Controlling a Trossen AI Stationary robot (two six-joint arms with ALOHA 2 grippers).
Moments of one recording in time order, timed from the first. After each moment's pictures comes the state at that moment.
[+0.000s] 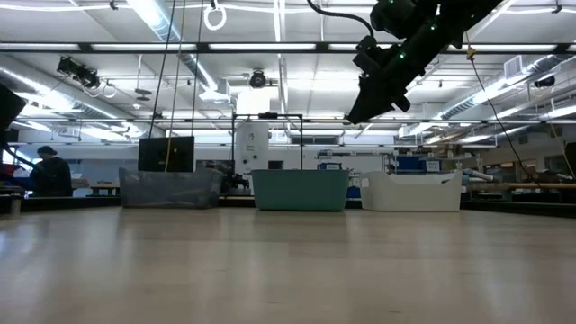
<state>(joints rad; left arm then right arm) -0.79 1.71 0.93 -0.71 0.09 -2.08 -0.36 1.31 0.91 -0.28 0.16 0.21</state>
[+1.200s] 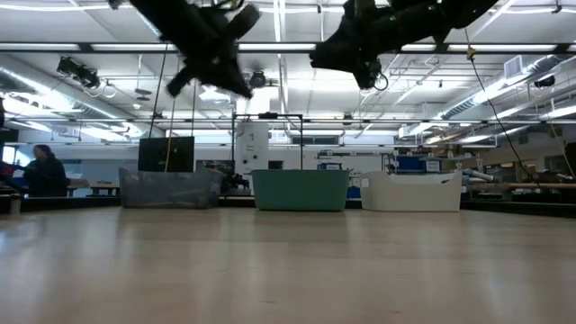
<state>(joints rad) -0.07 1.36 0.92 -0.27 -0.62 -0.92 -0.28 1.32 0.91 0.12 -0.18 0.20</state>
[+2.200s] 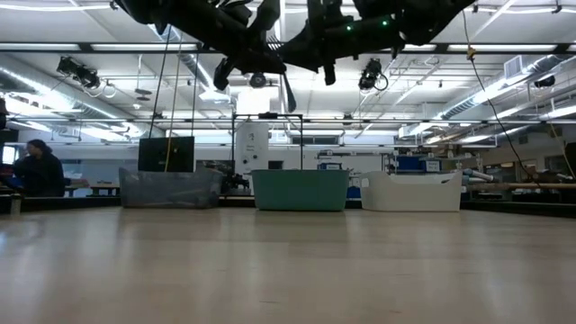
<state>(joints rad) 0.16 1.42 0.92 0.29 -0.46 -0.53 -0.34 1.56 1.08 0.43 -0.12 0.21</state>
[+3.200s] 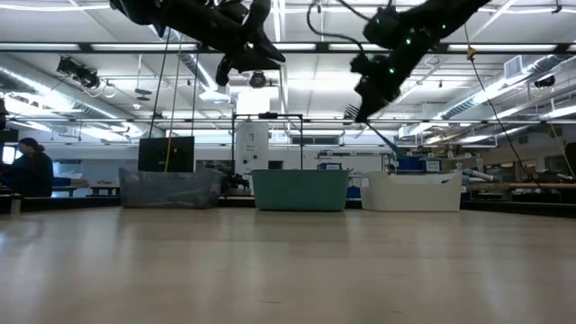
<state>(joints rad) 0.27 1.37 0.92 0.30 -0.28 -0.46 -0.61 1.43 1.13 -0.35 0.21 -0.29</state>
